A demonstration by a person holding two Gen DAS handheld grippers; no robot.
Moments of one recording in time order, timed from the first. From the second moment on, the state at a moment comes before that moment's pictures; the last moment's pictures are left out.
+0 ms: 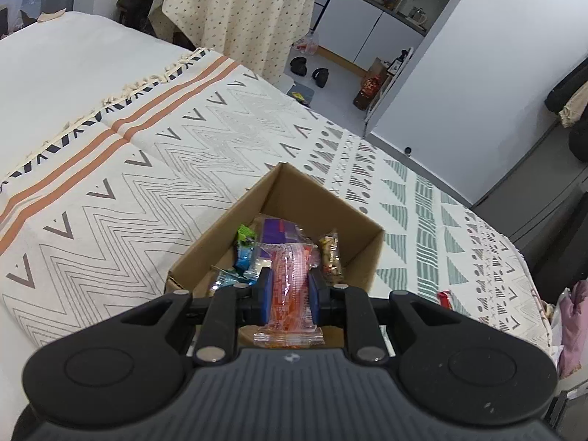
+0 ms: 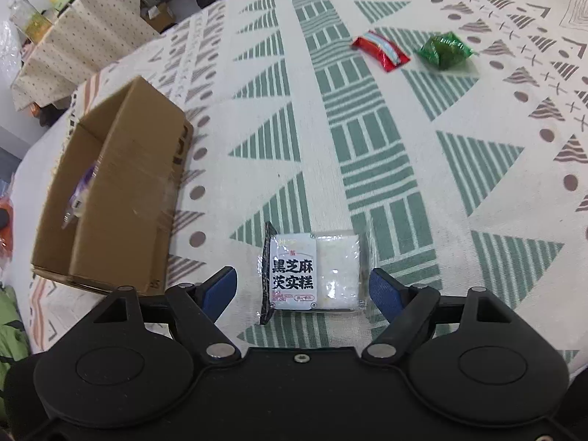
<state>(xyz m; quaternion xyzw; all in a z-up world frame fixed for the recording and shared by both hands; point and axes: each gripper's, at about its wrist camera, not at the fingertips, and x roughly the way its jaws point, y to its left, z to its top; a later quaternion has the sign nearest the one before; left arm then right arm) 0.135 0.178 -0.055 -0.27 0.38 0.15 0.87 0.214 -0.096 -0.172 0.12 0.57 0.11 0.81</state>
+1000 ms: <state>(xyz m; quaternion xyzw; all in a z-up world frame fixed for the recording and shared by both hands) 0.138 0.209 -0.059 -0.26 0.40 0.20 0.85 0.232 -0.048 -0.116 0.10 0.51 0.15 0.84</state>
